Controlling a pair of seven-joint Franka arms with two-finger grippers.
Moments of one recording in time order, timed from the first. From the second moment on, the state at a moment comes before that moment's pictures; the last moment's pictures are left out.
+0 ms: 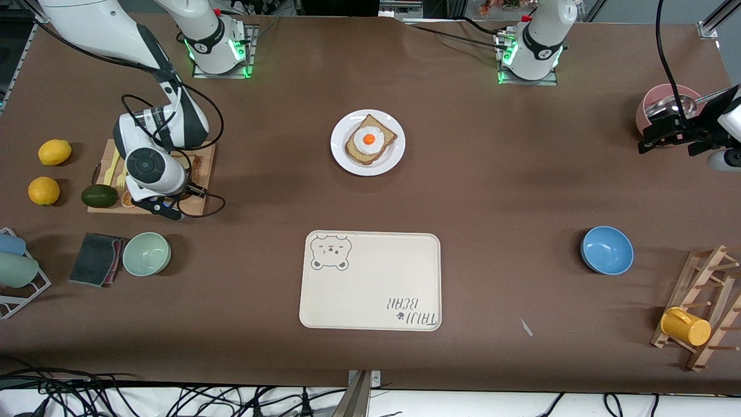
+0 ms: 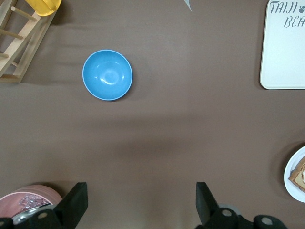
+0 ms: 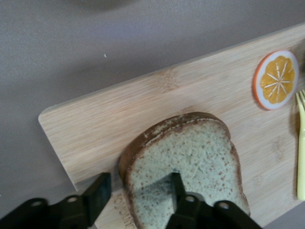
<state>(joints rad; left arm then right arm) 0.05 0.07 0.00 -1.54 -0.03 1.50 0.07 0.08 0.38 -0.01 -2.20 -0.36 2.31 0.69</state>
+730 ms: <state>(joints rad) 0.05 0.07 0.00 -1.54 -0.03 1.50 0.07 0.07 0.37 -0.01 -2.19 -0.36 2.31 0.69</state>
